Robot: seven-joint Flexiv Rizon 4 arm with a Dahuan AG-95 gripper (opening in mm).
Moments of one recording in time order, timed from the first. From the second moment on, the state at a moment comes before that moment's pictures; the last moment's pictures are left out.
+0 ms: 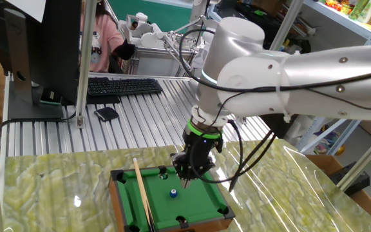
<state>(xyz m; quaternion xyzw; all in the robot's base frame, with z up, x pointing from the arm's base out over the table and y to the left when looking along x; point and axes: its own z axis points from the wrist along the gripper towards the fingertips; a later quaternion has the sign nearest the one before) 0.420 0.118 0.179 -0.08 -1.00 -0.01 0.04</state>
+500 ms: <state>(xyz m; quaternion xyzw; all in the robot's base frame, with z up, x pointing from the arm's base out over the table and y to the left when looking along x) 0.419 0.117 0.178 -0.08 -1.00 -0.01 0.03</state>
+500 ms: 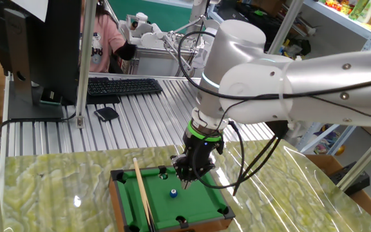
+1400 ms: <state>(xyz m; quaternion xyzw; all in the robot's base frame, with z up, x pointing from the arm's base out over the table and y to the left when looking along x) 0.418 0.117 0.178 -0.01 -1.00 -0.01 0.03</state>
